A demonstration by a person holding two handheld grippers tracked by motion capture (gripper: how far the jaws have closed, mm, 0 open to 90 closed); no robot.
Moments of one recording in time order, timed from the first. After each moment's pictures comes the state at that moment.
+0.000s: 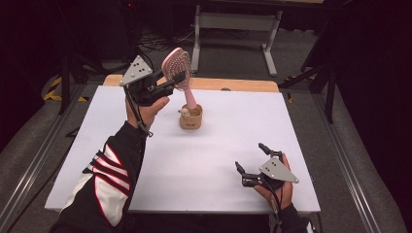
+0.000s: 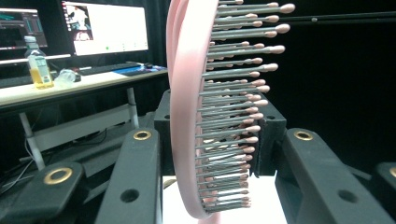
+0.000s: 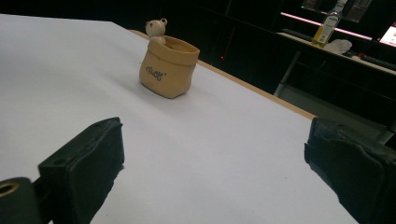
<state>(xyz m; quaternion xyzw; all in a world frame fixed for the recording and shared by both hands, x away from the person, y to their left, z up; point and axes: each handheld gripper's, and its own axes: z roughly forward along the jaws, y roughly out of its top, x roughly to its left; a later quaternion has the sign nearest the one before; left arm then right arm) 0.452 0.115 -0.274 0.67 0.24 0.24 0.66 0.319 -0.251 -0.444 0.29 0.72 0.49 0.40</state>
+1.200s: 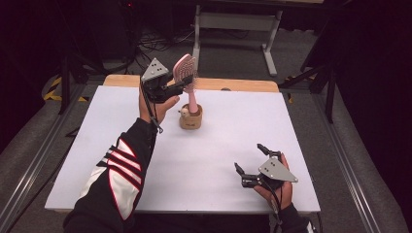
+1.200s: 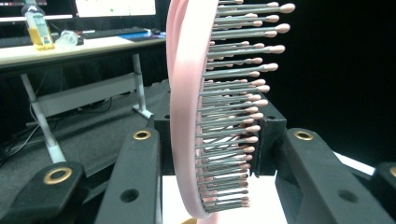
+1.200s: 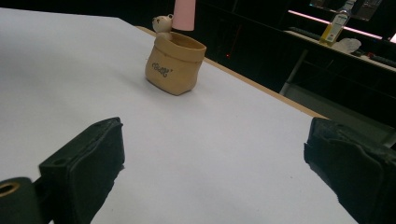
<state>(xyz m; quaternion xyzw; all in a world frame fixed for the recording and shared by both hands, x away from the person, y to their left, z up) 0.491 0.093 -0.306 0.70 0.28 0.23 0.61 0.319 -0.251 -0.445 0.28 0.73 0.49 0.39</state>
